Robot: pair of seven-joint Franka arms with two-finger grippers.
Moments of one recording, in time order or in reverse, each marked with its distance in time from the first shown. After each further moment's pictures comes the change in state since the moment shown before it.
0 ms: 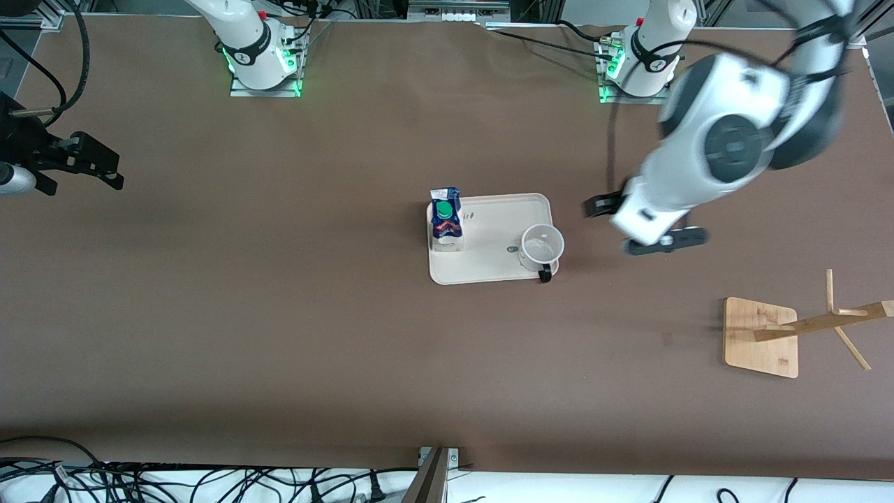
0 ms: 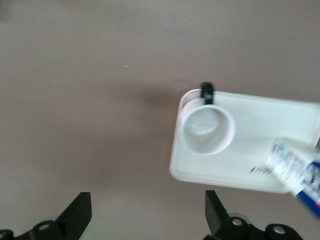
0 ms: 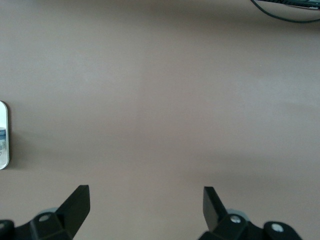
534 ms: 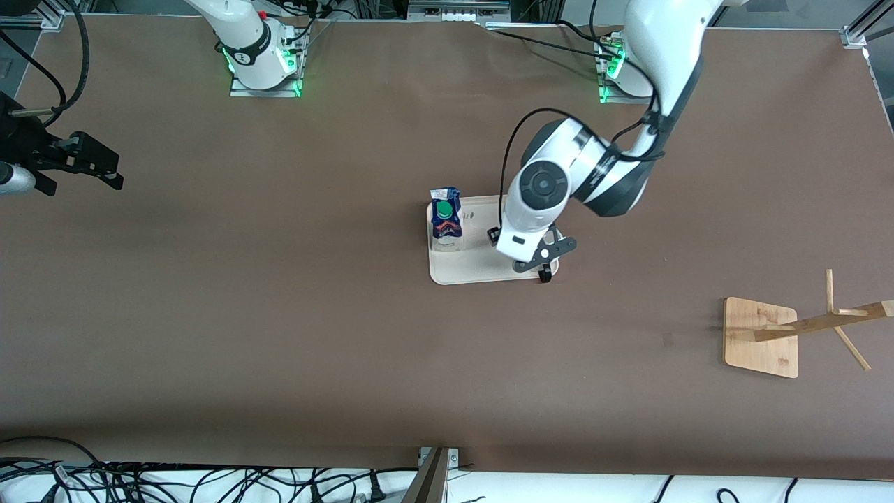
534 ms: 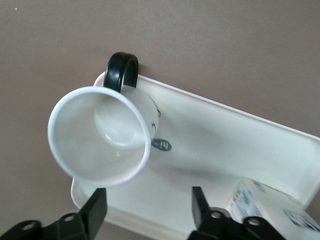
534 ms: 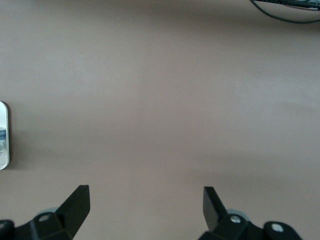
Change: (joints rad) left arm -0.193 0.278 0.000 -0.005 0.103 0.286 -0.351; right arm 0.000 0.000 0.000 0.001 0.000 0.000 0.000
